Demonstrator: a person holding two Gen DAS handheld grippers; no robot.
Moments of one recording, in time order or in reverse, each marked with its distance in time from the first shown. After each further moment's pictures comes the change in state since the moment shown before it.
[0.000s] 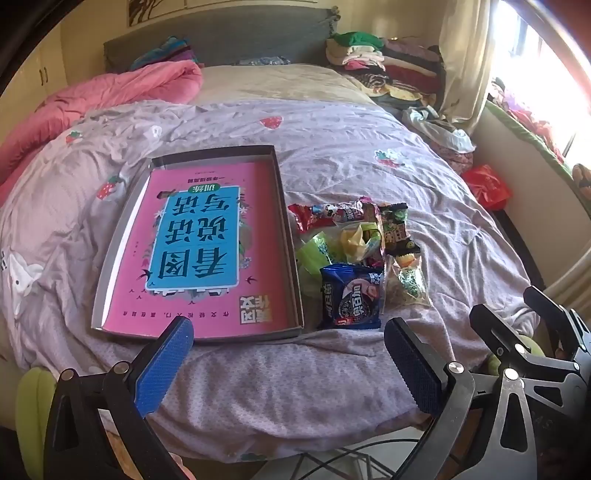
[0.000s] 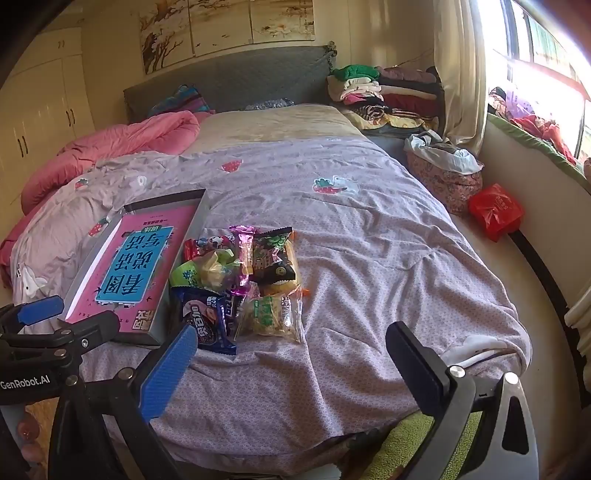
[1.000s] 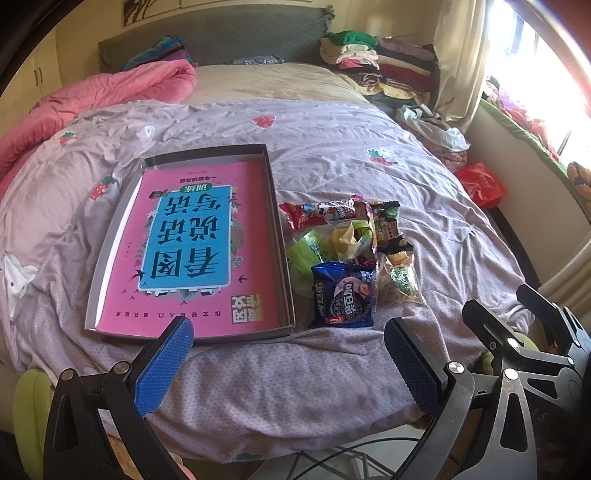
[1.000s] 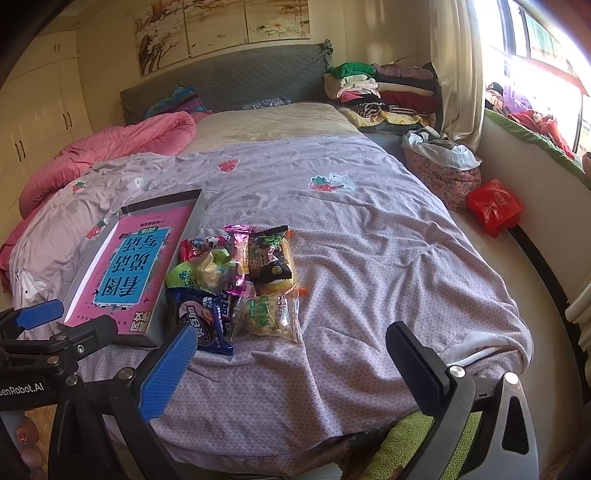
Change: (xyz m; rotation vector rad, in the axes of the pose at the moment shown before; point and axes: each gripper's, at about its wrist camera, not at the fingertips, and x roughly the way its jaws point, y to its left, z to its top) left arm 0.000 -0.002 0.000 0.008 0.004 -0.027; right arm 0.002 -0.003 0.000 0.008 0.003 0.002
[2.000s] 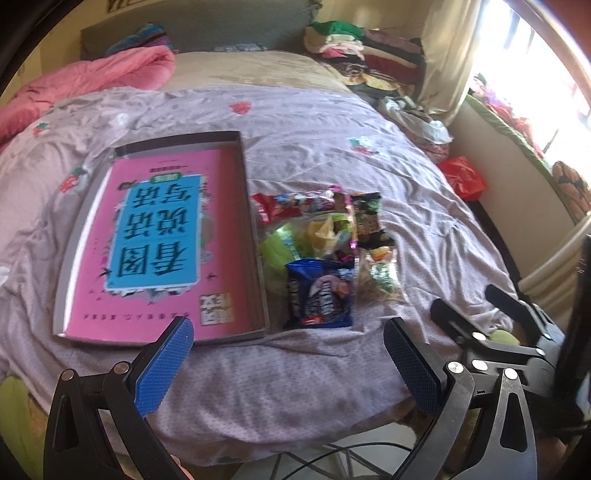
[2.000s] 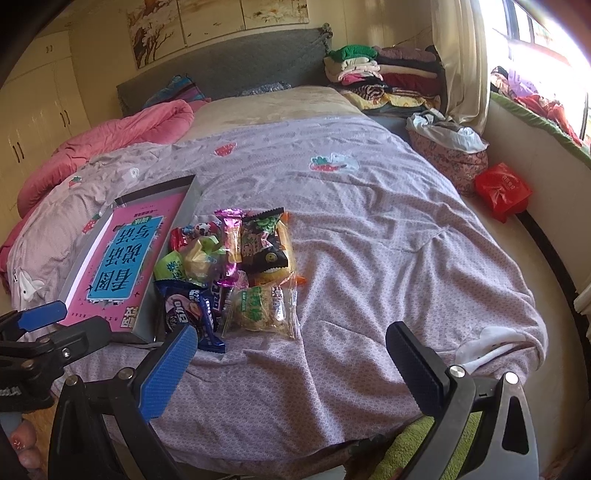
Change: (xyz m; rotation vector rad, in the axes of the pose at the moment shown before) left arm 0.020 -0.008 0.007 0.011 0.051 -0.110; right arm 0.034 -0.013 0.000 0.032 0.073 0.036
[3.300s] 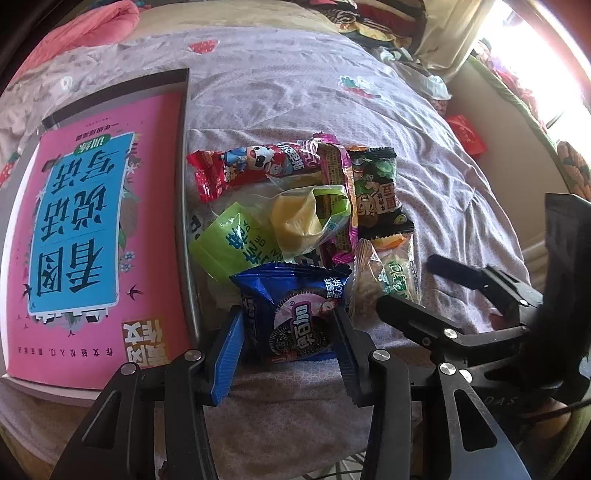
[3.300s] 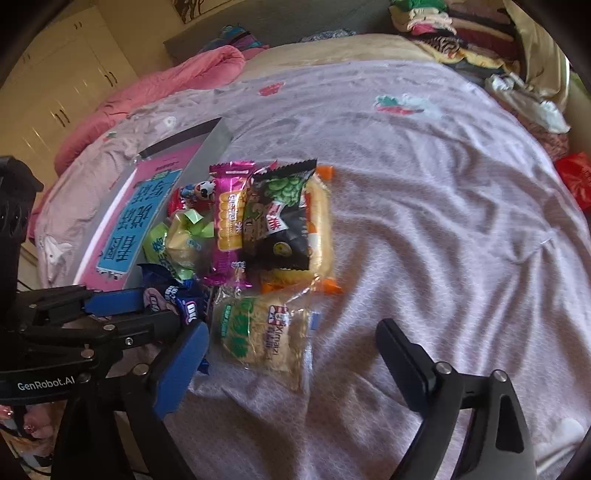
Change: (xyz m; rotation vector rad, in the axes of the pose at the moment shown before) left arm 0.099 -0.010 0.027 0.007 0.226 -0.056; right arm 0.105 -0.018 0.025 -0.094 0.225 0.302
